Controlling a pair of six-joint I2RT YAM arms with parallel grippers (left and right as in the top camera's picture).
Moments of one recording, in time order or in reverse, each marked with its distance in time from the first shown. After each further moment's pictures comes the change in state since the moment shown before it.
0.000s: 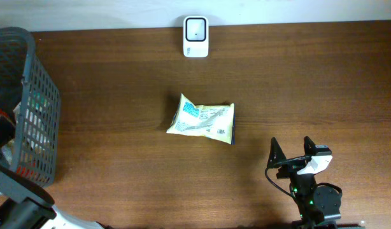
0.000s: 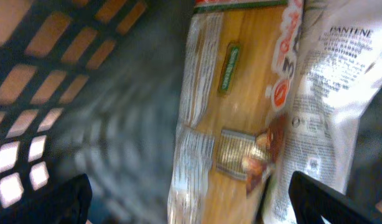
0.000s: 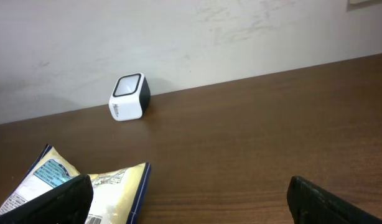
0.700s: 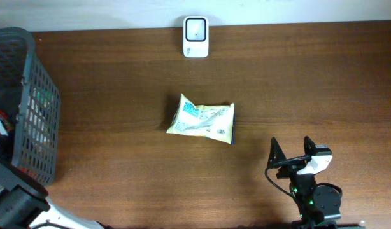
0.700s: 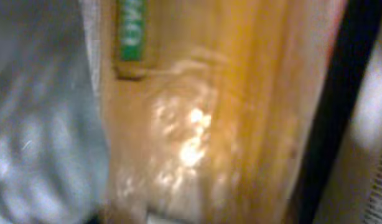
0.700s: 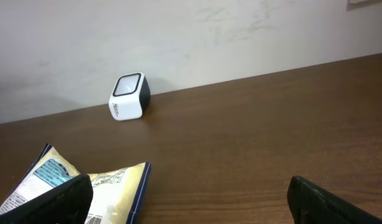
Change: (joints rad) left arm 0.001 0.105 -0.159 0.164 0.070 0.089; right arm 0.000 0.000 0.000 0.000 0.000 0.000
